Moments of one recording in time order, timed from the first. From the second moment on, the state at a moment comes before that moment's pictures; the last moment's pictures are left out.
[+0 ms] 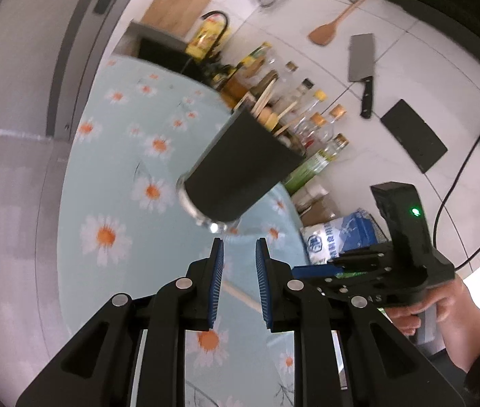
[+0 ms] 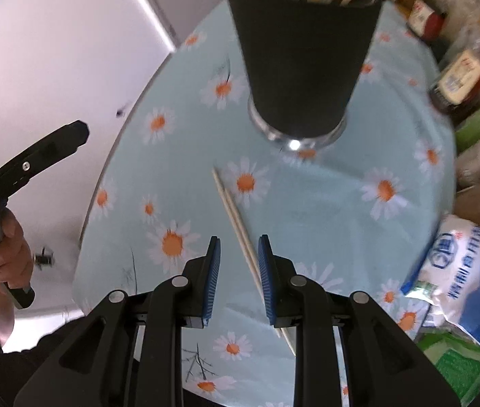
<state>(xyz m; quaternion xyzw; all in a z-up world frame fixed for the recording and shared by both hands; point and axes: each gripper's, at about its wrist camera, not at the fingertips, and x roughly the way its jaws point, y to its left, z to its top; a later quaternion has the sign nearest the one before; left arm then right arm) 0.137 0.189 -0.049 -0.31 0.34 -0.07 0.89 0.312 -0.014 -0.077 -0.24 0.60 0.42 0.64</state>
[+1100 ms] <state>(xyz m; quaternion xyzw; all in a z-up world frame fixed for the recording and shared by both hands) 0.121 0.138 -0.126 -0.39 0.39 -0.03 0.83 0.301 0.025 -0.152 -0.38 0.62 0.44 0.53</state>
